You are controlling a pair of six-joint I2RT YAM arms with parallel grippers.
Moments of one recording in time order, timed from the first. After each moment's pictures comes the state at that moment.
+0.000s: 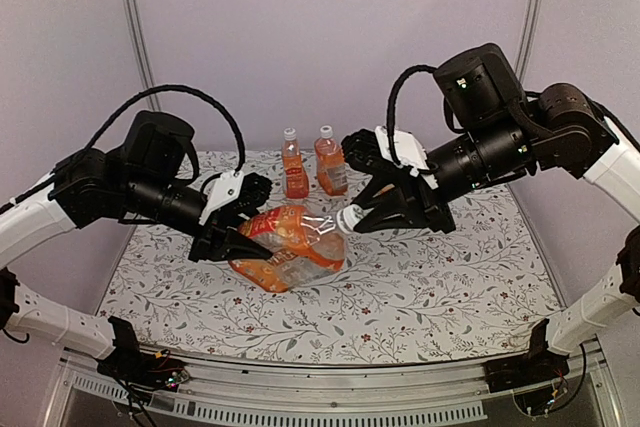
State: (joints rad) left arm -0.98 1.12 1.23 -0.76 0.44 0.50; right arm 1.17 1.44 1.81 -1.03 -0.29 -0.49
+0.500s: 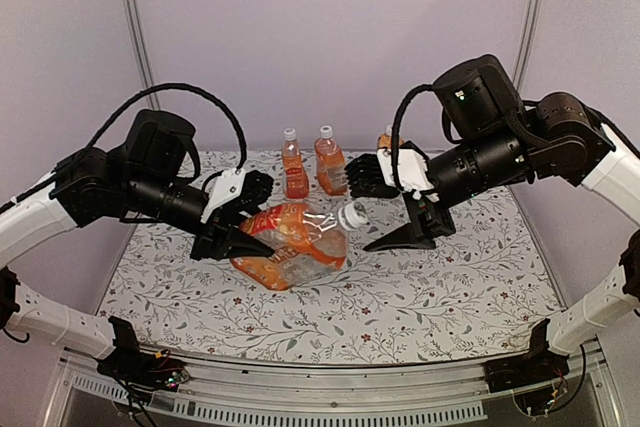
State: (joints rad) left arm -0.98 1.13 1.24 -0.75 0.43 0.49; right arm 1.17 1.41 1.74 -1.00 -0.25 -0.68
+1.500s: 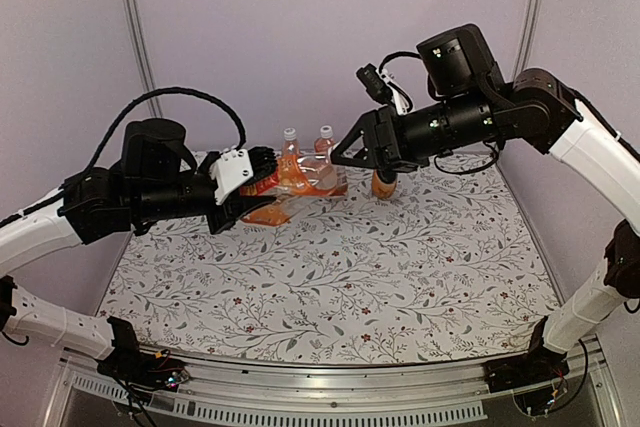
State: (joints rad) left arm -0.99 1.08 1.10 -0.42 -0.08 0.57; right arm 1.02 1.54 1.89 -0.91 -0.20 0.58
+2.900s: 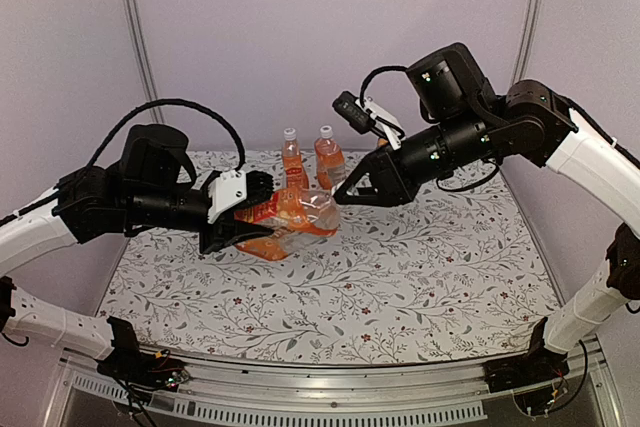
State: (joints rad) left arm -0.99 1.07 1.10 -0.53 0.09 0.55; right arm 1.06 1.54 1.84 -0.94 -0.27 0.27
